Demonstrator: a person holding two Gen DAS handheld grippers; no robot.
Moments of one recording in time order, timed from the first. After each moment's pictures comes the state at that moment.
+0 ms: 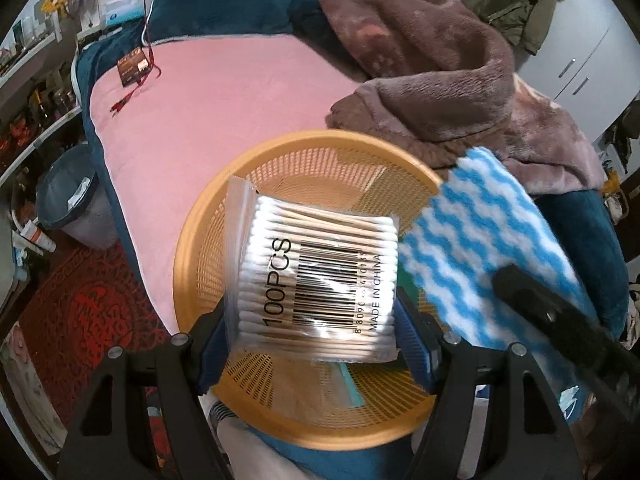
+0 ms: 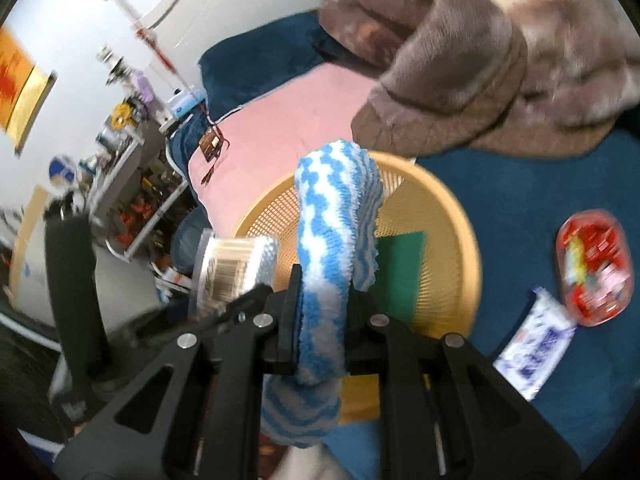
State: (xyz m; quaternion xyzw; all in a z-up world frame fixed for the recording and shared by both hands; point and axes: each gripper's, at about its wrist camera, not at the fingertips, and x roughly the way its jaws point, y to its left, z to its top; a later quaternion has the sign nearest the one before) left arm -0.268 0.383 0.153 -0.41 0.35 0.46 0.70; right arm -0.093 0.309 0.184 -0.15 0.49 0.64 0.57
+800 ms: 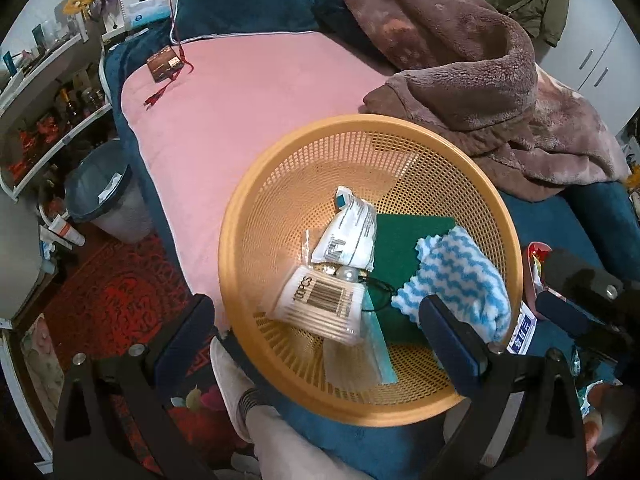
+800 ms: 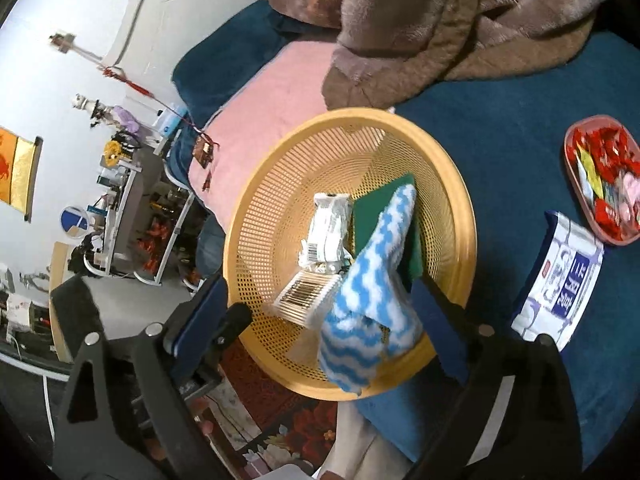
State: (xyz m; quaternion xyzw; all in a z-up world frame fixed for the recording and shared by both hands) left arm -0.286 0.371 0.145 -0.39 0.38 0.50 0.68; right arm -0.069 0.294 0.163 -0.09 0.59 0.59 0.54
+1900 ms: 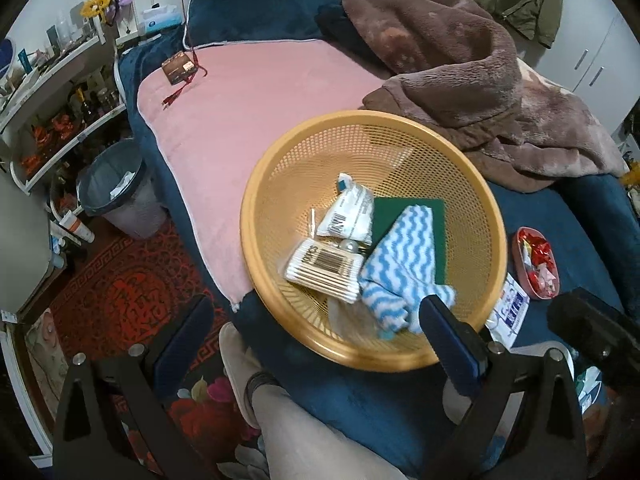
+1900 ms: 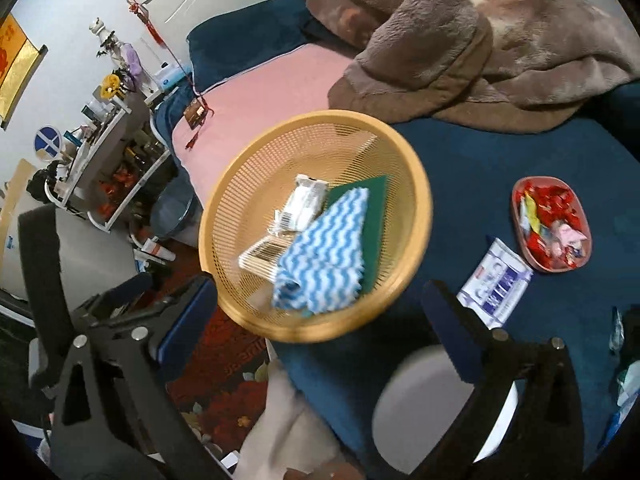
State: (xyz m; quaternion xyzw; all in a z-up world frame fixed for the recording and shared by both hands) left arm -0.302 0.329 0.166 -0.38 0.38 0.51 0.68; right arm -0.101 0.239 0.204 -0.21 0.48 0.61 0.60
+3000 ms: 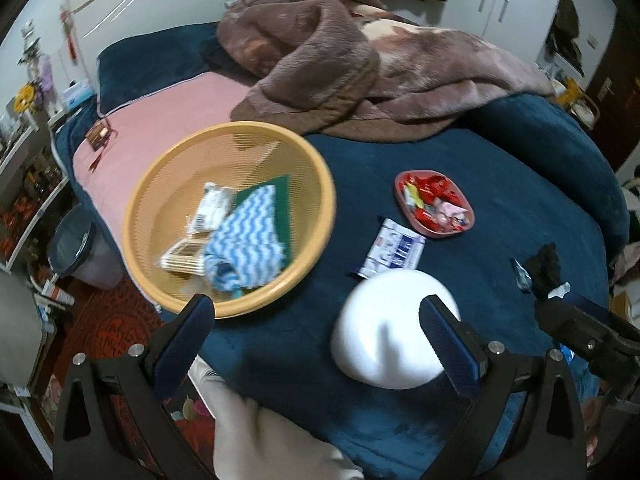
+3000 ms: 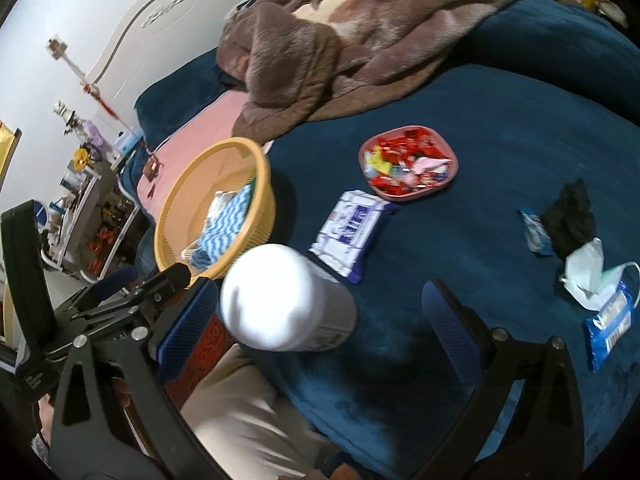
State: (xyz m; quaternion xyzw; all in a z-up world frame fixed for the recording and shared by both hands) left arm -0.178 0.217 0.218 -0.29 0.41 0.42 0.75; right arm 0.011 0.079 0.221 -0.12 0.50 0.53 0.67
